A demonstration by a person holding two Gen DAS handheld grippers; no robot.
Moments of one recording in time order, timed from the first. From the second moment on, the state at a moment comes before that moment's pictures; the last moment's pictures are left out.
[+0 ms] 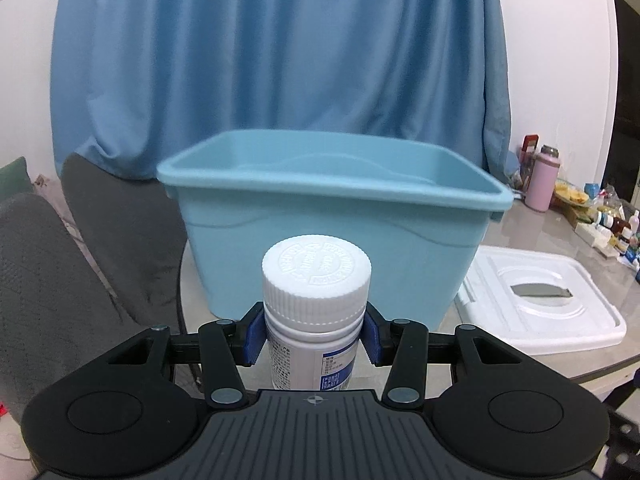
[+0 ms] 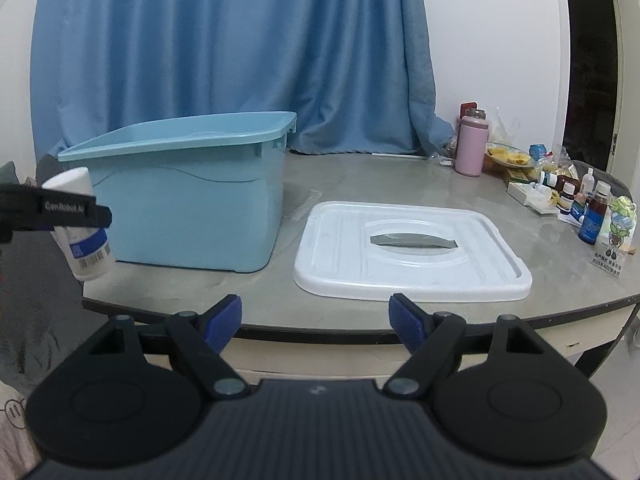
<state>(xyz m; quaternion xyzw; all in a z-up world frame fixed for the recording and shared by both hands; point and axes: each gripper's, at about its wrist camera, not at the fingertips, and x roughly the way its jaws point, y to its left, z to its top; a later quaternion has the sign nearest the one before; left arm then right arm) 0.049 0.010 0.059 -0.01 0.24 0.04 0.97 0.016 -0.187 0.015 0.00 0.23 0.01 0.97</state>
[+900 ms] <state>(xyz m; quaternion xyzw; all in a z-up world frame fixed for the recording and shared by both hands) 0.126 0.006 0.169 0.00 0.21 0.00 0.98 0.043 -0.192 0.037 0.05 0.23 -0.04 0.97</state>
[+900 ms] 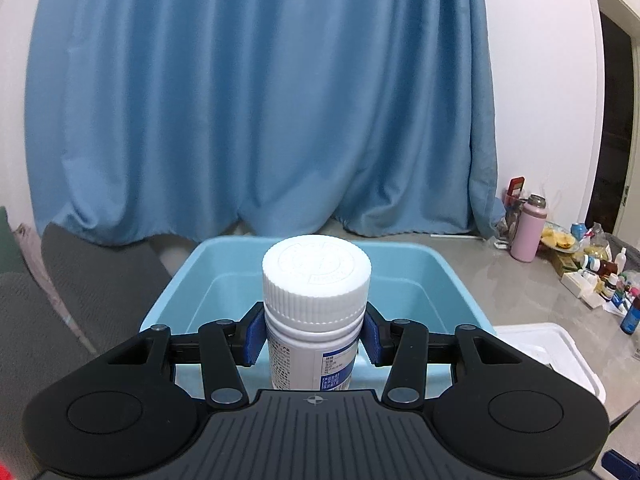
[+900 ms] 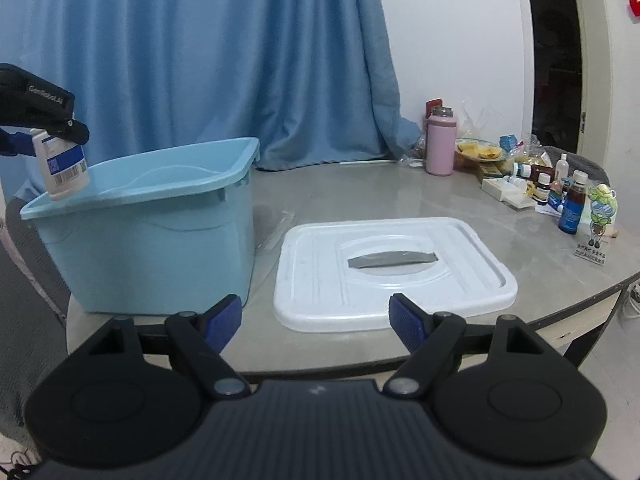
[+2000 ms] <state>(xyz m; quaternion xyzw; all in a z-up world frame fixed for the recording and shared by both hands) 0.197 0.024 0.154 0.01 0.22 0.02 0.98 0.073 -0.189 0.034 0.07 0.22 -0.09 0.97</state>
